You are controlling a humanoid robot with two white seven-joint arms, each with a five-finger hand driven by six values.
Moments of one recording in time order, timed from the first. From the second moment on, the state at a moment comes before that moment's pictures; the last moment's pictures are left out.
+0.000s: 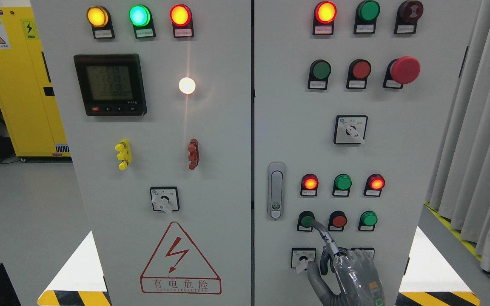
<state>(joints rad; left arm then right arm) 0.06 -0.10 -0.05 -0.10 0.07 -0.13 -0.05 -0.20 -0.05 0.11 -1.68 0.95 -0.31 -0.21</state>
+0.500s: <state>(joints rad) 0.06 -0.10 -0.05 -0.10 0.07 -0.13 -0.05 -0.09 -0.05 0.16 -1.79 0.41 -0.26 -0.10</state>
